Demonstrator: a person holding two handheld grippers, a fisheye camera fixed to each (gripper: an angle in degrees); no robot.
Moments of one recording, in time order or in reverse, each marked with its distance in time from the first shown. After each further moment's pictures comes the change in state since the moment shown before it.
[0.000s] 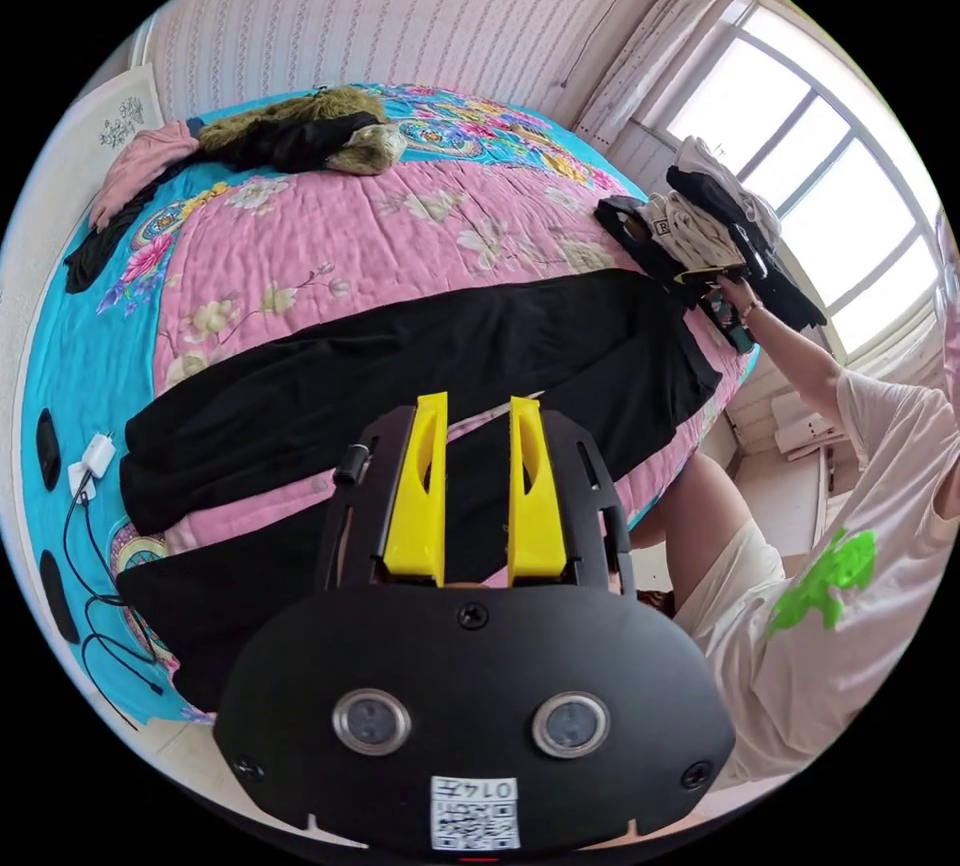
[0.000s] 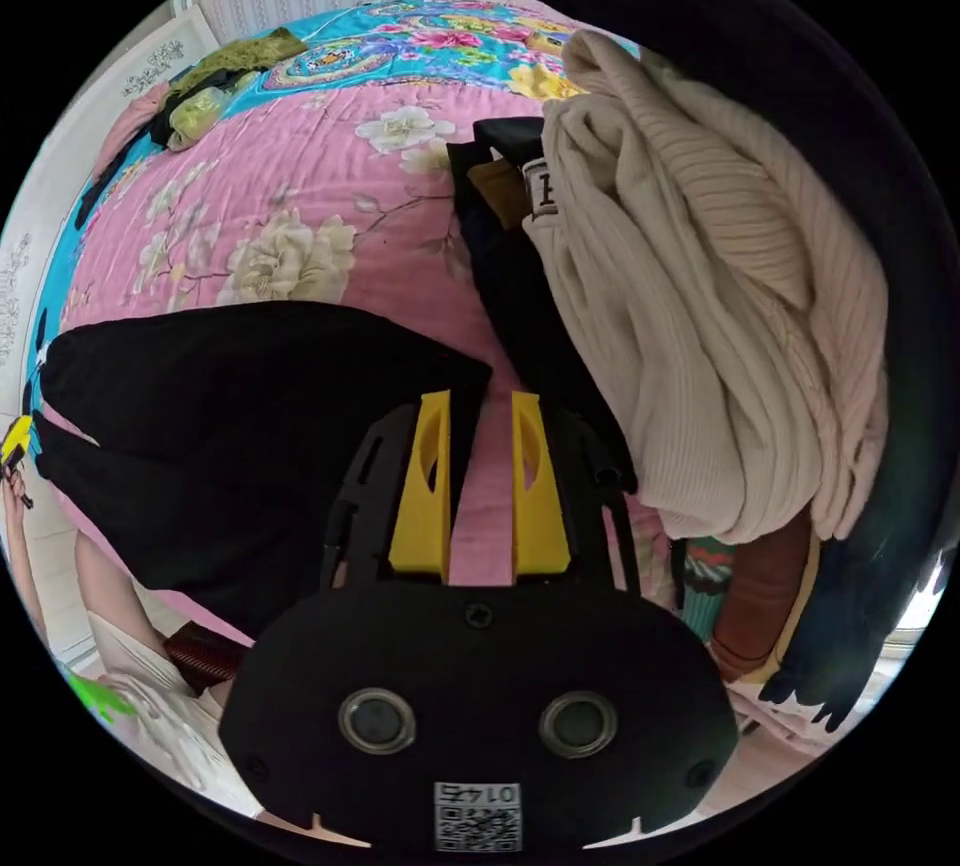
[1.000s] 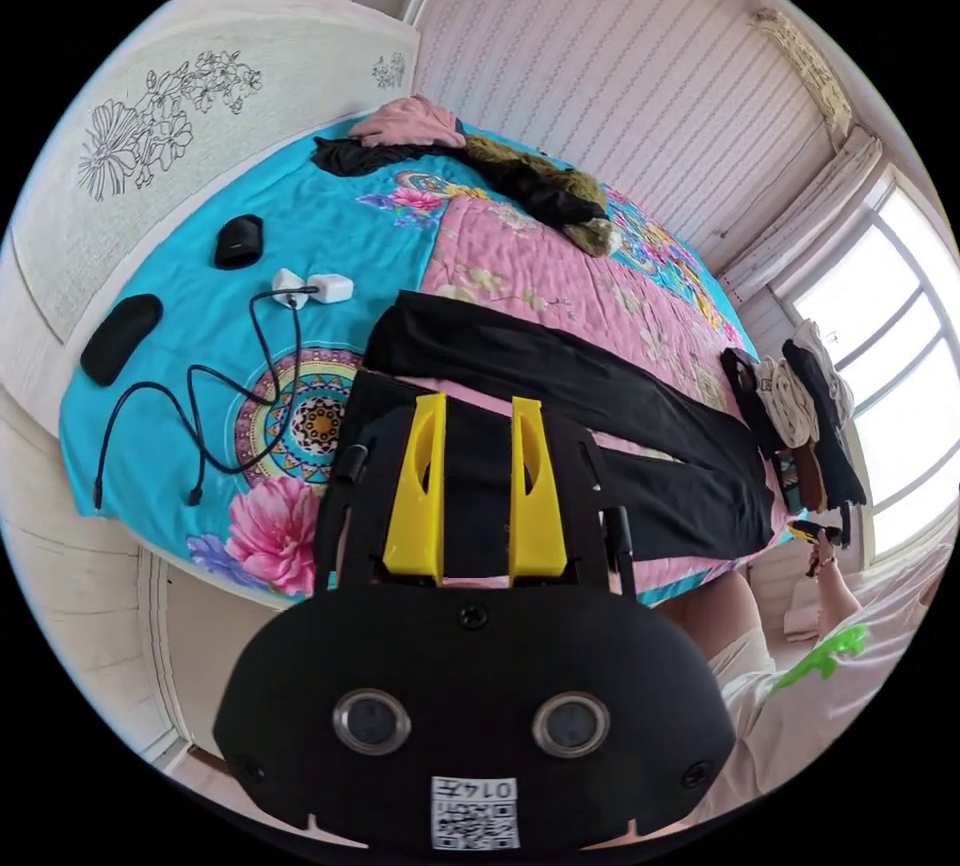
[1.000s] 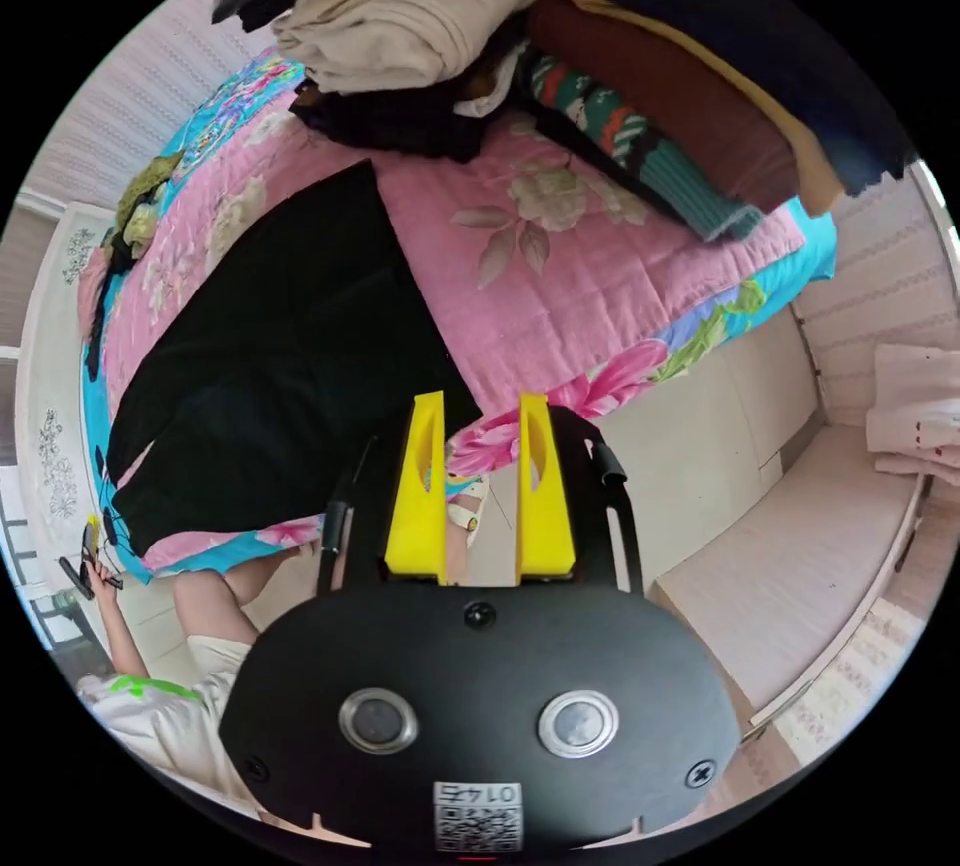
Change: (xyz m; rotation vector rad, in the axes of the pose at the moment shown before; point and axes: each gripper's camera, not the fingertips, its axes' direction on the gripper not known) left arm -0.179 0.099 -0.133 0.251 -0.201 -0.472; right arm -0.034 0.154 0.076 -0.062 -0.191 0.497
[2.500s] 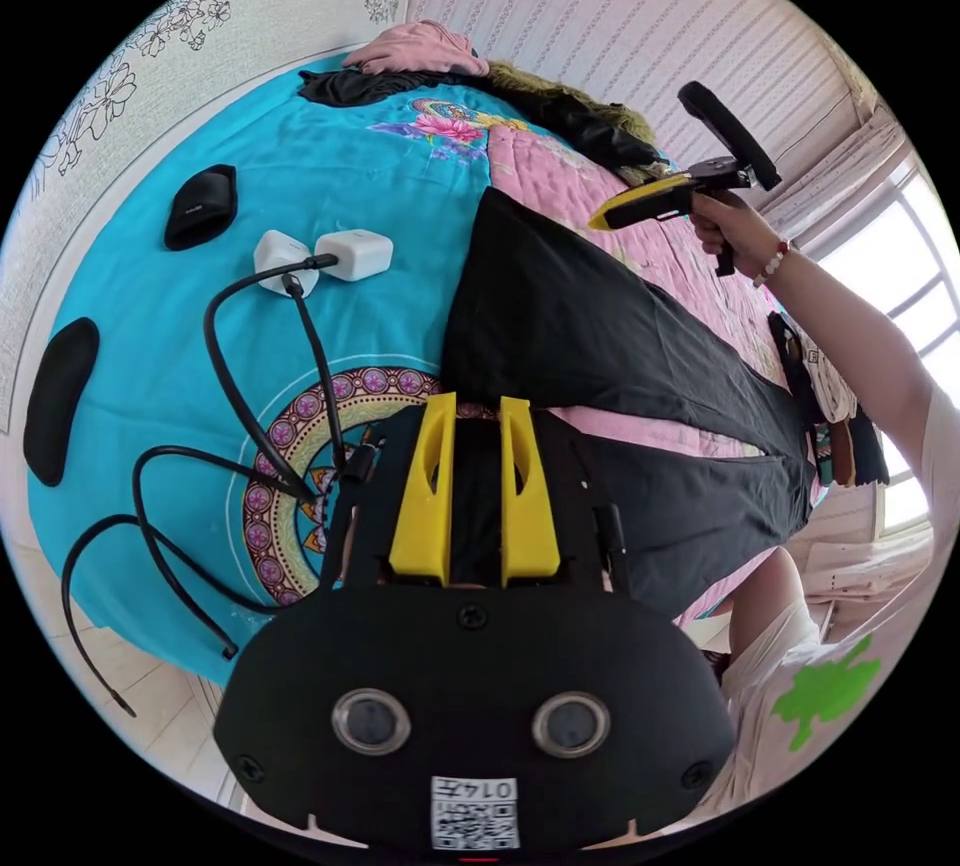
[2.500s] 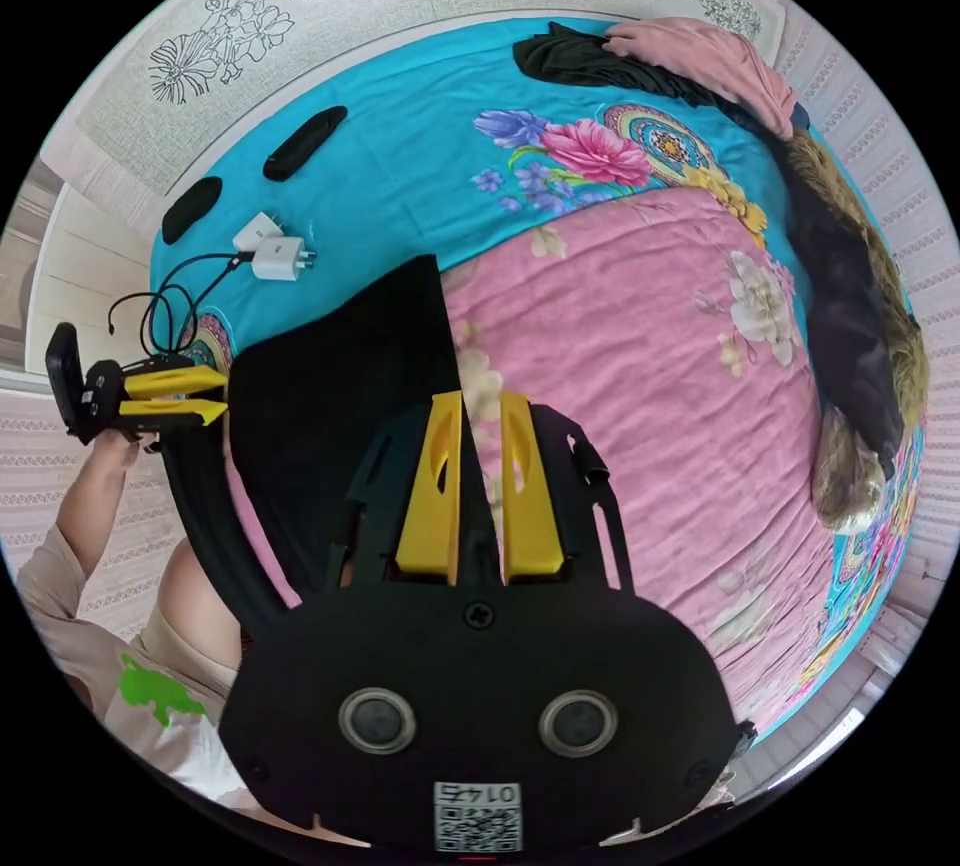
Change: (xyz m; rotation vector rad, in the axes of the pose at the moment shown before) left arm -0.166 -0.061 0.006 -0.183 -0.016 0.056; right arm -0.927 0.073 0.330 -0.162 -0.068 -1.440
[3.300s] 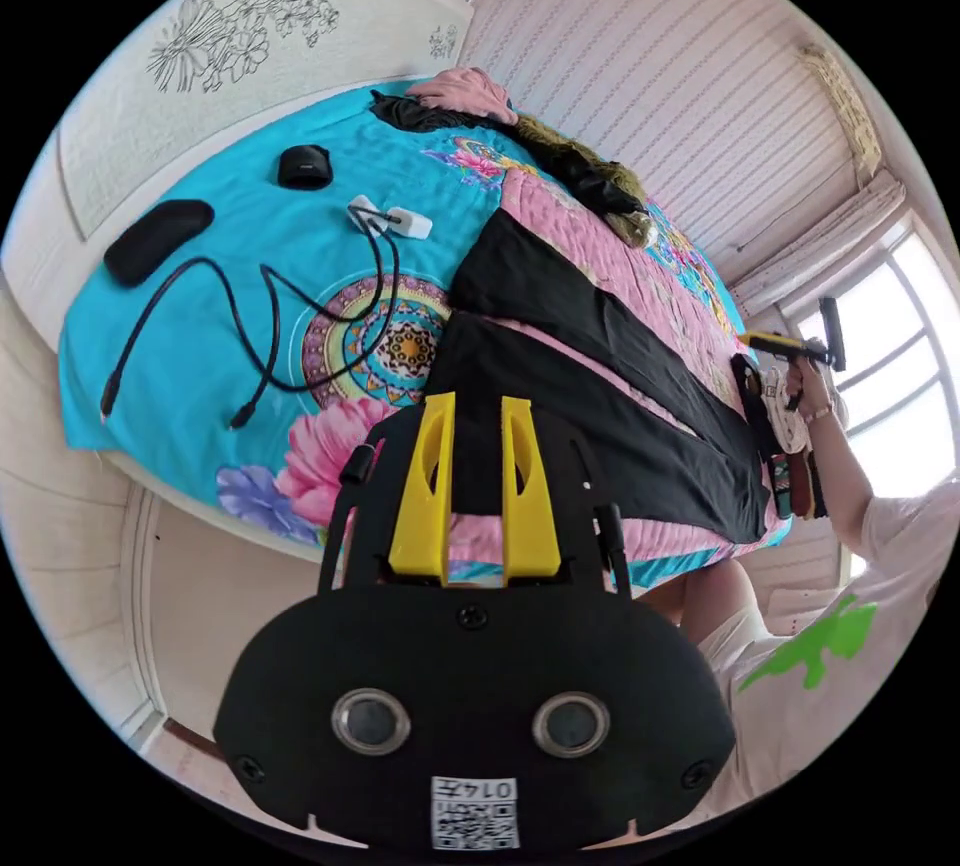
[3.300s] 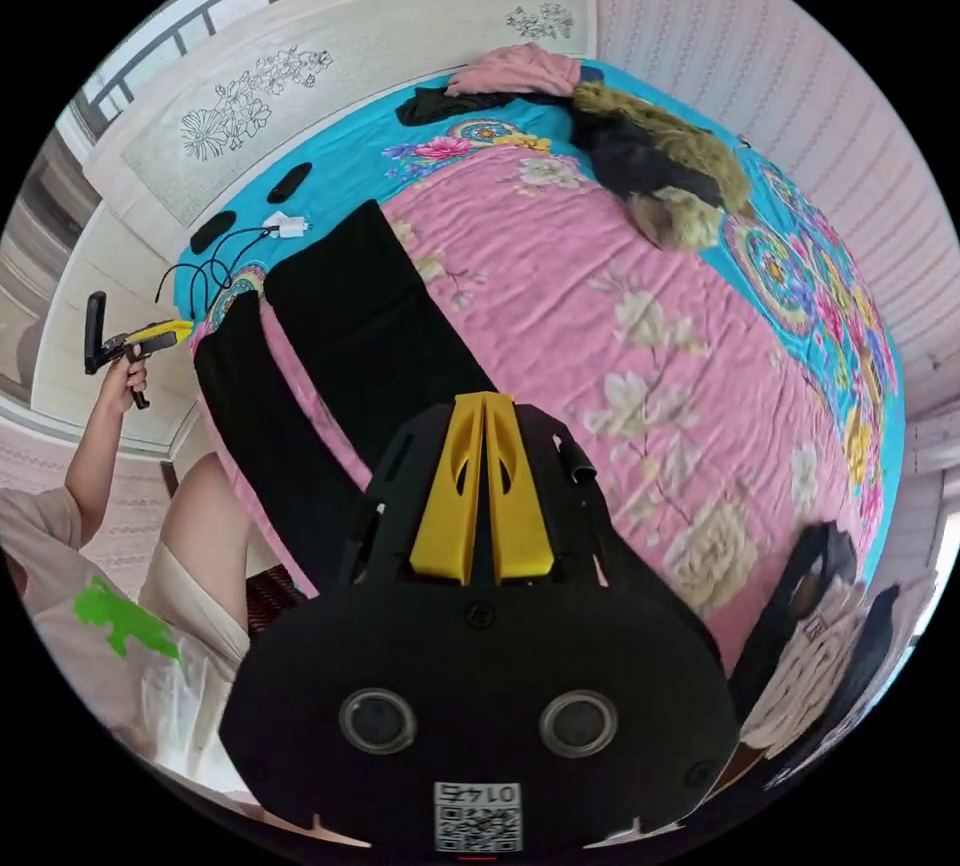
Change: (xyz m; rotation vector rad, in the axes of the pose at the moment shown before) left arm -0.025 0.171 -0.125 0.124 0.059 -0.159; right arm 0.002 0.423 -0.205 0.210 0.054 0.323
